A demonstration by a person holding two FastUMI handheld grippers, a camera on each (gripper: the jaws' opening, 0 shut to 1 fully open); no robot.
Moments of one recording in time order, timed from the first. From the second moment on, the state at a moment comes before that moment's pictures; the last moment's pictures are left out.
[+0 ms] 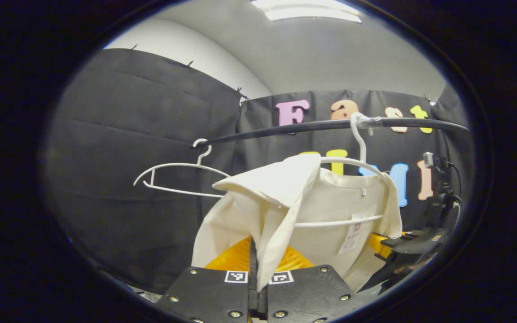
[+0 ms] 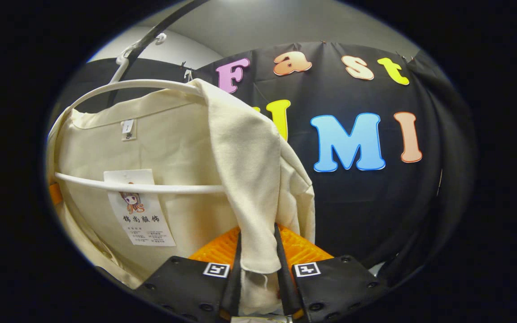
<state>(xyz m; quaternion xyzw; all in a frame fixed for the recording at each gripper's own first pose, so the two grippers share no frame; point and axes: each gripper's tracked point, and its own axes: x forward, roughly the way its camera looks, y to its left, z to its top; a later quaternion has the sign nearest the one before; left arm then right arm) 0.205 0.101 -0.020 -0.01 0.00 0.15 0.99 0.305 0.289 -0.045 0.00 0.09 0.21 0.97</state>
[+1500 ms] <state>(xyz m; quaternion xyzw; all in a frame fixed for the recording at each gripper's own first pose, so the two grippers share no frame) 0.161 0.090 0.020 -0.03 0.02 0.03 1.00 0.262 0.235 0.012 0.02 0.02 0.24 0.97</state>
